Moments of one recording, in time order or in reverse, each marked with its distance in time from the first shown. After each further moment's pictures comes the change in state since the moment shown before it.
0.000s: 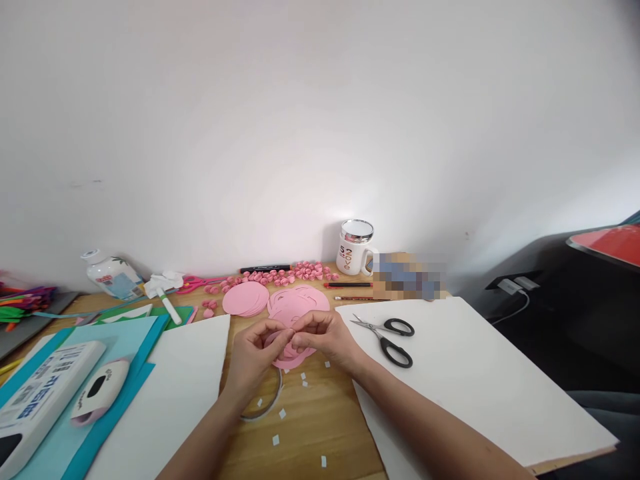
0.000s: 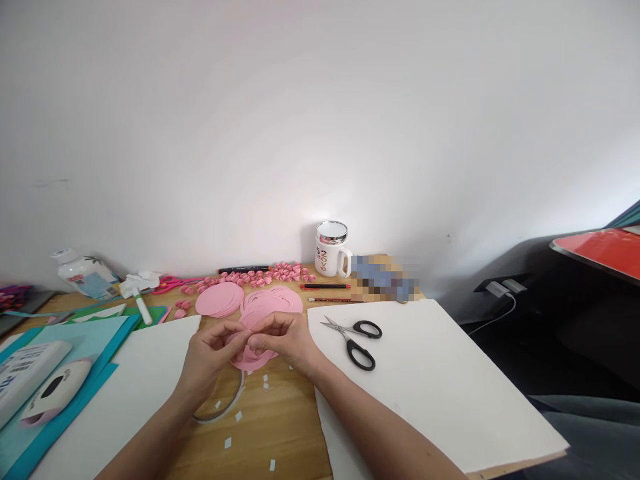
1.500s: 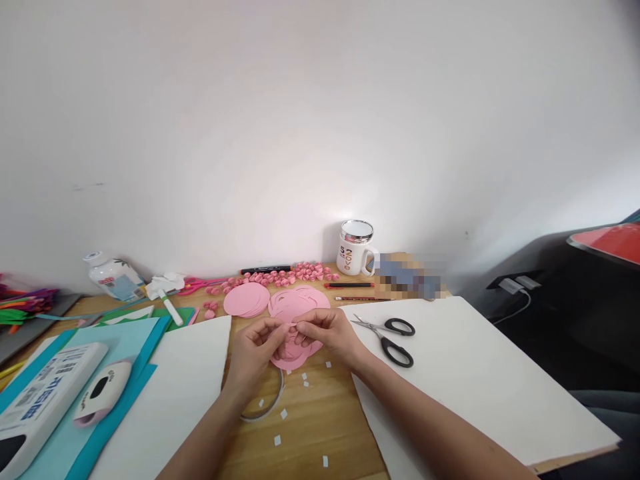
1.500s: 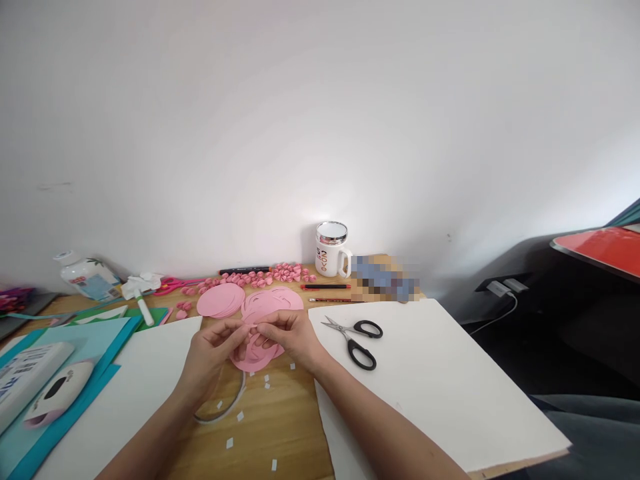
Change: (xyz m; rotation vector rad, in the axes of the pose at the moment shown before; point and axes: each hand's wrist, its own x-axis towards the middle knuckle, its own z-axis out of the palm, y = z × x) left_hand 0.005 0.000 -0.002 -0.049 -0.018 -0.063; right_hand 0.003 -0.001 -0.006 -0.069 0.040 -0.014
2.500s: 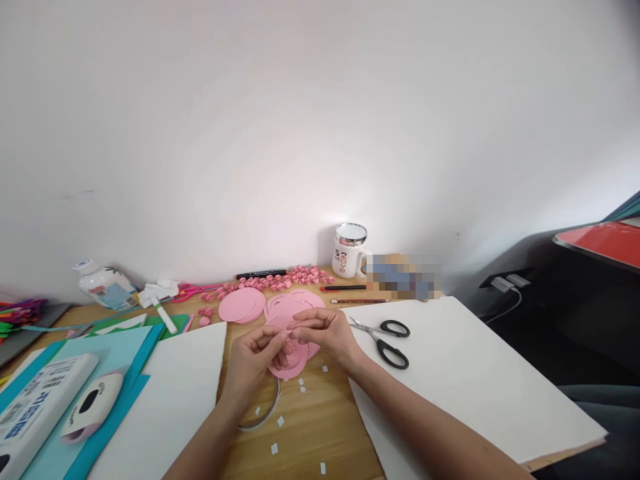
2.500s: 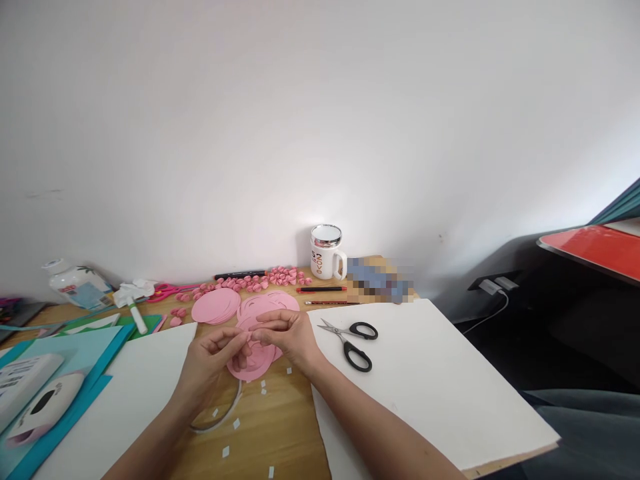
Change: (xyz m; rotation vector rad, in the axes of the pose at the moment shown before) left_hand -0.001 0.001 0.001 0.002 -0.056 -0.038; right_hand 0.000 -0.003 0.001 0.044 0.155 0.026
